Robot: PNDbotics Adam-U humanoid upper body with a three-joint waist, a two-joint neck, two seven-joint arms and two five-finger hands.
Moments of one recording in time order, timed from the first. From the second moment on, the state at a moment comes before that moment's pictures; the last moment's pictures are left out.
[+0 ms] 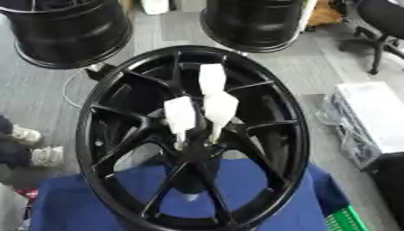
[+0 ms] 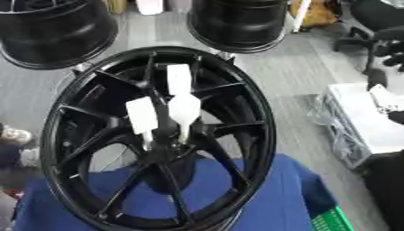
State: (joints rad) left arm -0.14 0.10 0.48 -1.76 0.20 0.12 -0.44; right arm -0.11 -0.98 -0.09 -1.98 -0.01 -0.17 0.05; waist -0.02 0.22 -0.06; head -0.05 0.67
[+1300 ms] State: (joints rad) left arm -0.13 0.10 0.45 -1.75 0.18 0.11 -0.49; right arm -0.71 -0.83 0.32 -1.89 0.10 -0.14 0.66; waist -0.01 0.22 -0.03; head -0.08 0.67
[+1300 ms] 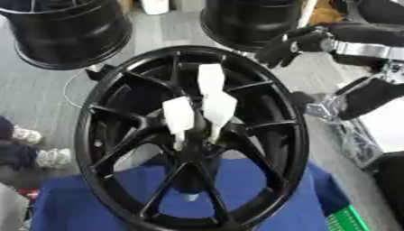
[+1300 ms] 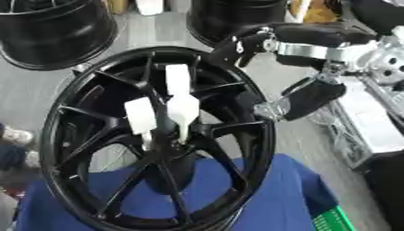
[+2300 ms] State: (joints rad) left arm -0.13 0.10 0.45 -1.75 0.18 0.11 -0.49; right arm -0.79 -0.71 0.40 -1.82 0.23 -0.21 0.78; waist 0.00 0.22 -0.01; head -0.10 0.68
